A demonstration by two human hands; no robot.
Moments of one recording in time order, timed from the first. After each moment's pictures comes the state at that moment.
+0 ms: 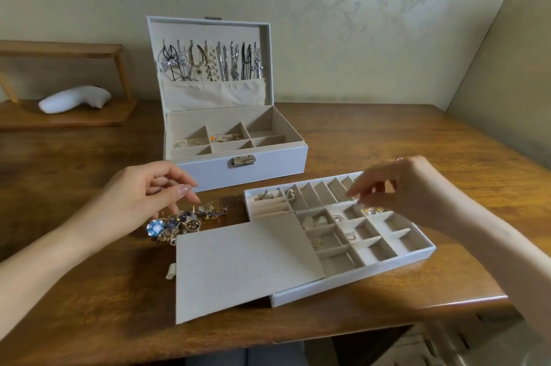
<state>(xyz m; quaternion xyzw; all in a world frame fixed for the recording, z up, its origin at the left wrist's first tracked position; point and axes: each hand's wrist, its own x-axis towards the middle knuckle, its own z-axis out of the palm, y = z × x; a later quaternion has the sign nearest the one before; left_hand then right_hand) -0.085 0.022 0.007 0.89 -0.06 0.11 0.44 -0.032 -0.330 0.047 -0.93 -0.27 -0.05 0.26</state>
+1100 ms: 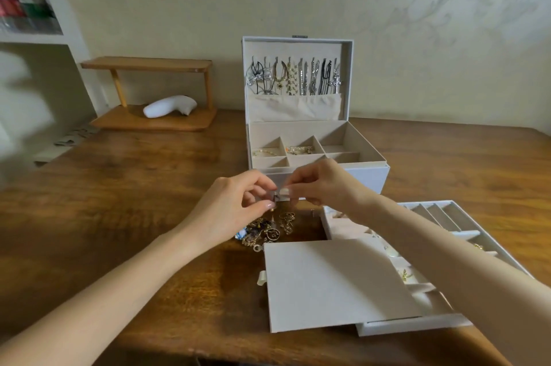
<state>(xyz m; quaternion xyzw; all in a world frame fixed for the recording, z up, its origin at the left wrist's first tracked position) -0.090 0.025 0.001 0.92 -0.03 0.16 0.34 0.011 -0.140 0.017 -0.81 -0.35 0.15 0.44</state>
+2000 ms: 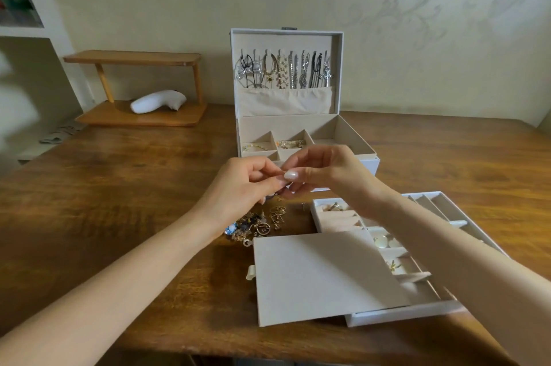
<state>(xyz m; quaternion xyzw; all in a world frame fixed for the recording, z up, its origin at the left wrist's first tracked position) -0.079 0.001 0.019 0.83 0.00 0.12 0.54 0.008 -0.157 0.026 -0.70 -0.35 0.18 0.59</state>
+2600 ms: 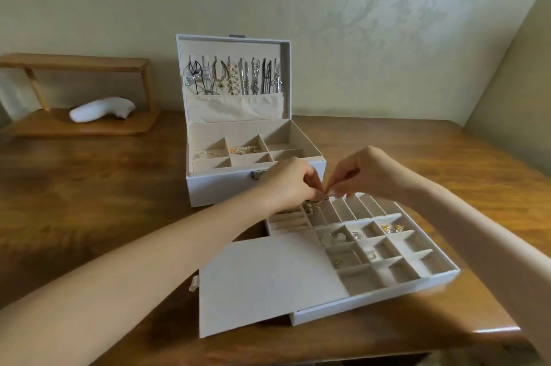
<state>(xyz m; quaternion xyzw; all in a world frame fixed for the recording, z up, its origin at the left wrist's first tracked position) -0.004 -0.103 0.023 0.93 -0.08 0.00 0.36 0.036 -0.271 0.045 -0.91 -0.27 0.07 0.32</state>
